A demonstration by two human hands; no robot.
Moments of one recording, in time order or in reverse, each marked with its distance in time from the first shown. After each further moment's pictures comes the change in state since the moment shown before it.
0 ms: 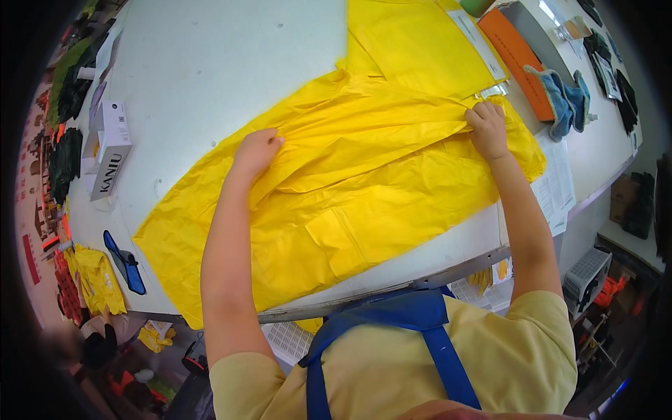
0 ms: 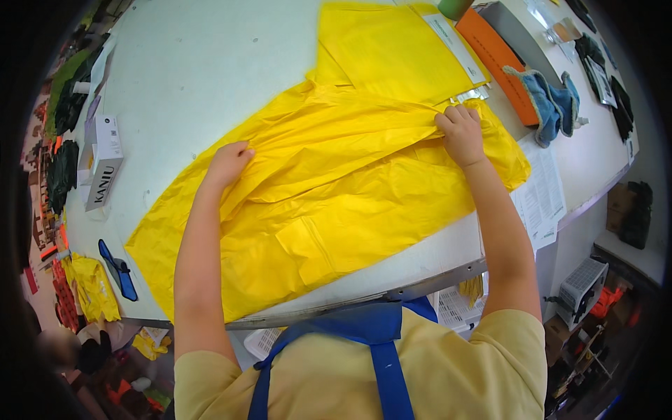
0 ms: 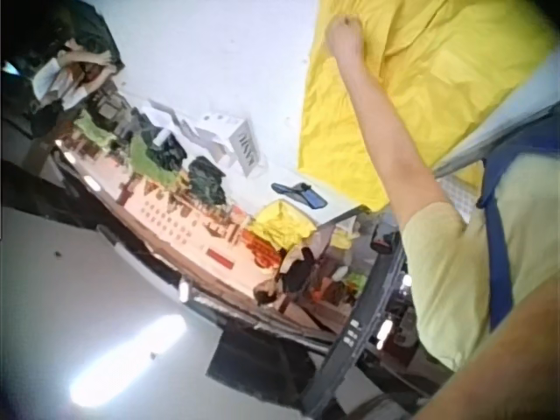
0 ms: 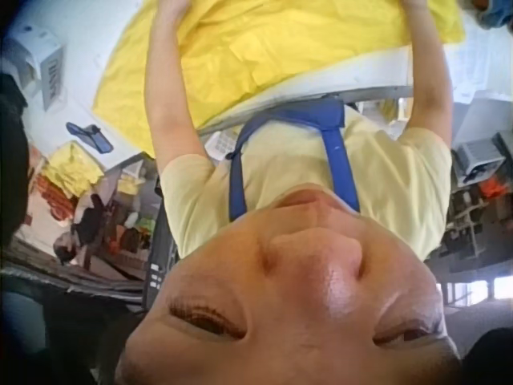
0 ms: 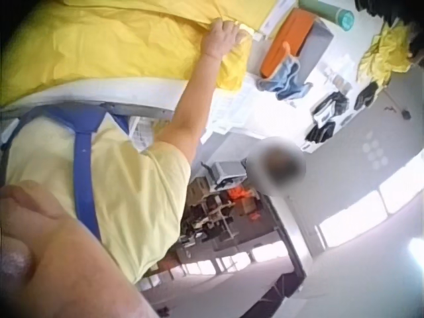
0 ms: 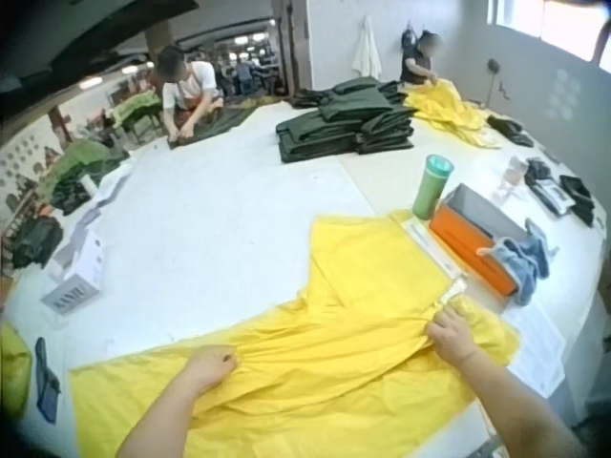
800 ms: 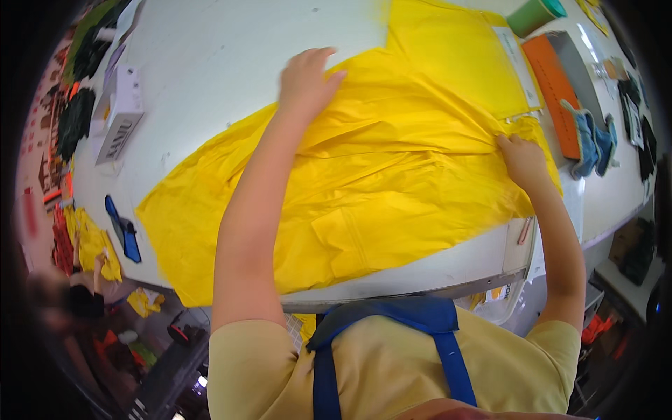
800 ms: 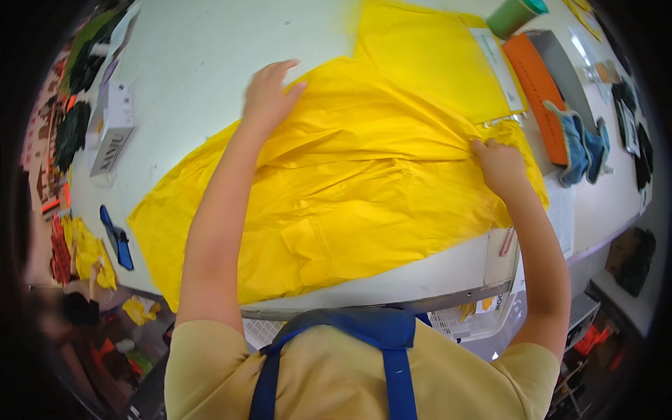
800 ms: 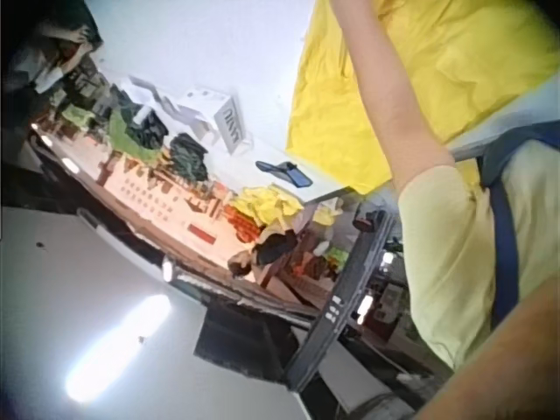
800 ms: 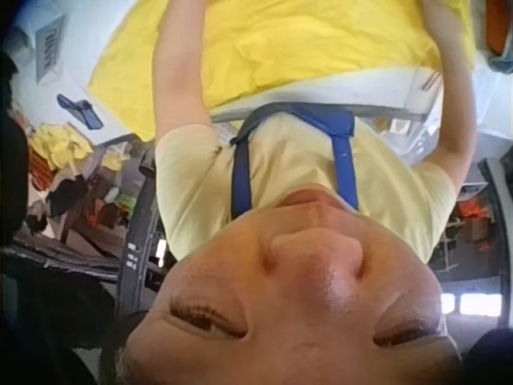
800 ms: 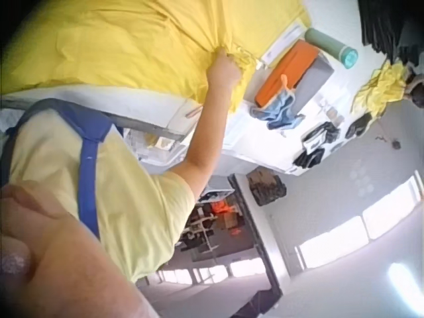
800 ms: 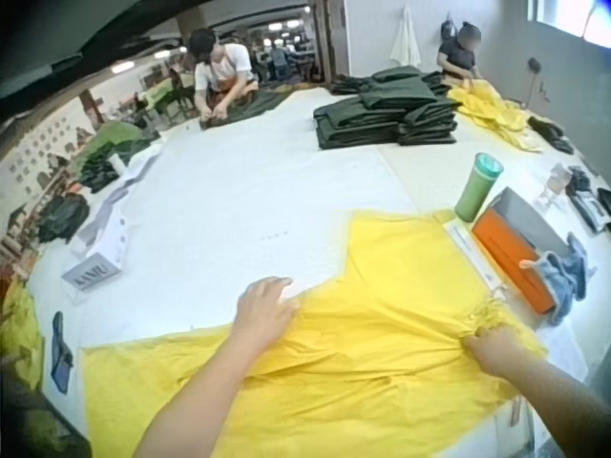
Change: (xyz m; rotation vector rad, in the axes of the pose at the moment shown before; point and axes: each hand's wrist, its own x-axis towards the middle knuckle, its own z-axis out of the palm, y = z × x) left_hand 0.070 0.053 0.008 0.115 0.507 0.238; right_hand 0.012 0.012 -0.024 -0.157 -0.646 0.026
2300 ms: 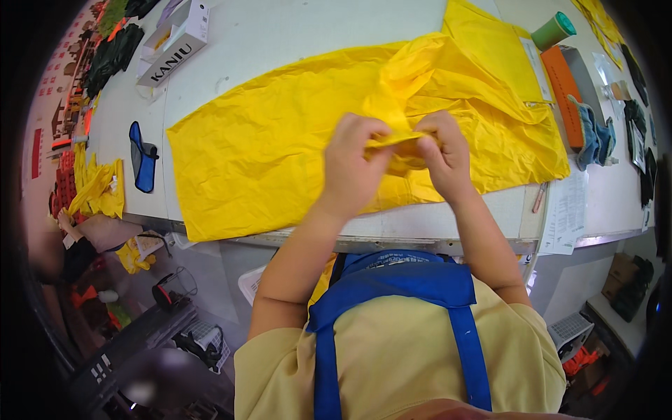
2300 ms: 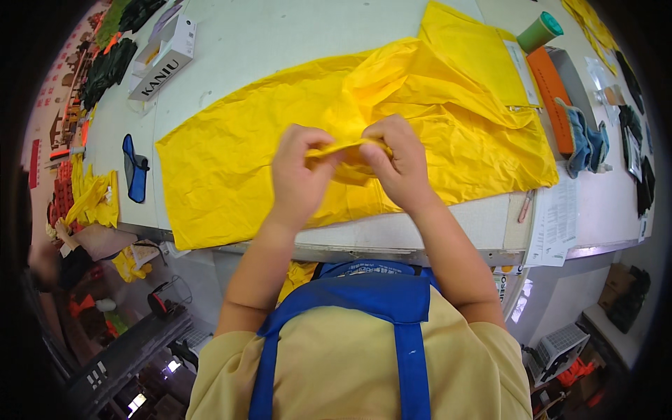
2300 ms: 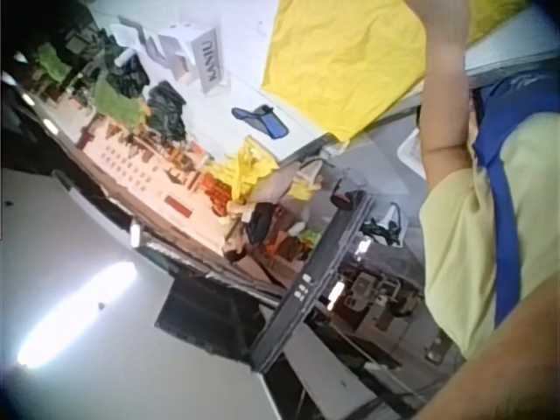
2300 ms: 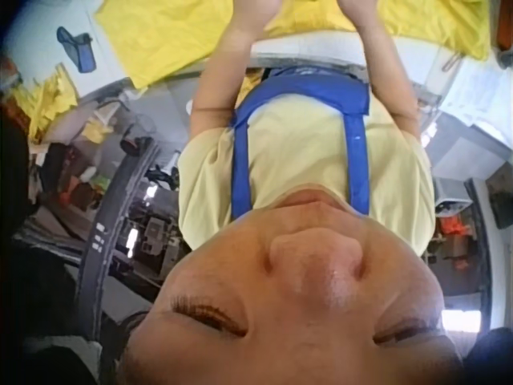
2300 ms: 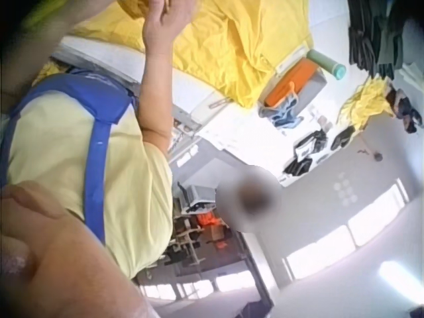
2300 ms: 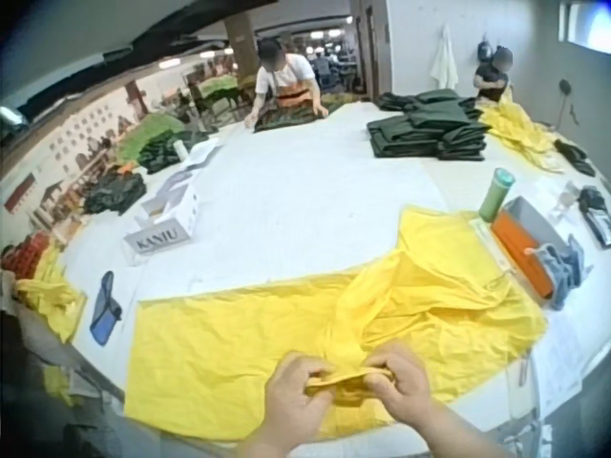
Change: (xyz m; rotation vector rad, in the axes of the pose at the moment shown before) left_hand -0.239 0.118 -0.178 -0.563 0.321 -0.078; right_hand -0.065 -0.284 -0.124 1.335 0.745 -0.411
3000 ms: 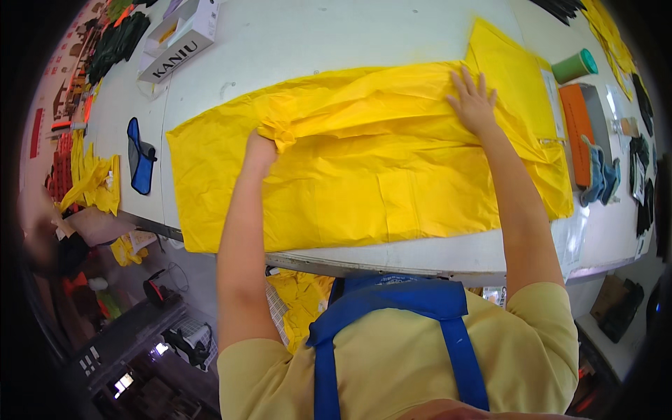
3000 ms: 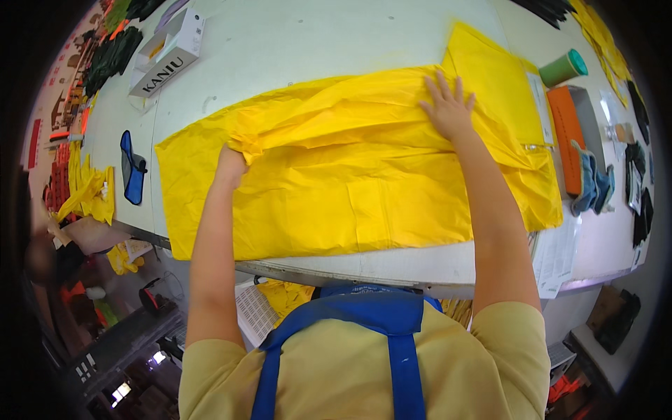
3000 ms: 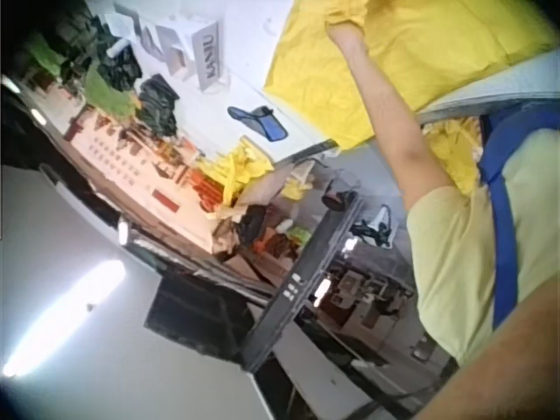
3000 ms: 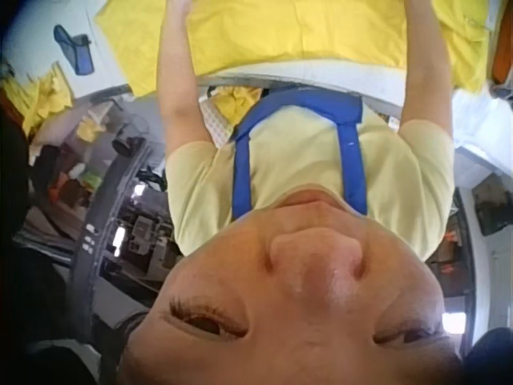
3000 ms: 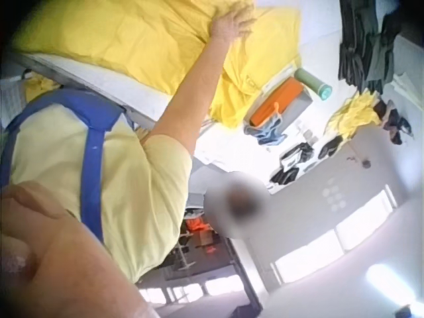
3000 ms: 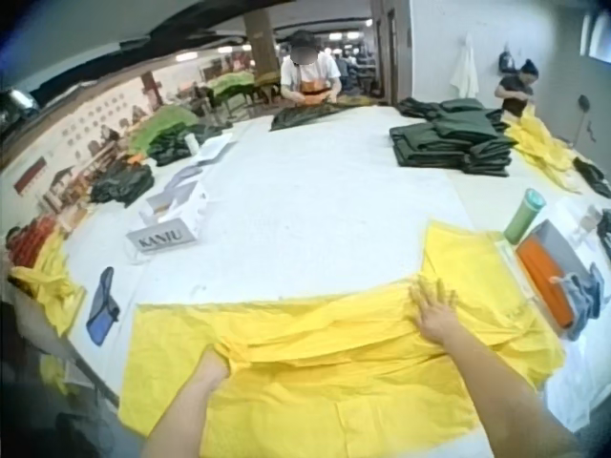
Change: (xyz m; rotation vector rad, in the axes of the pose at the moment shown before) left_hand 0.032 -0.218 -0.105 -0.131 0.016 -1.059; right_hand 0.076 0.236 -0.040 -1.257 -0.373 0.192
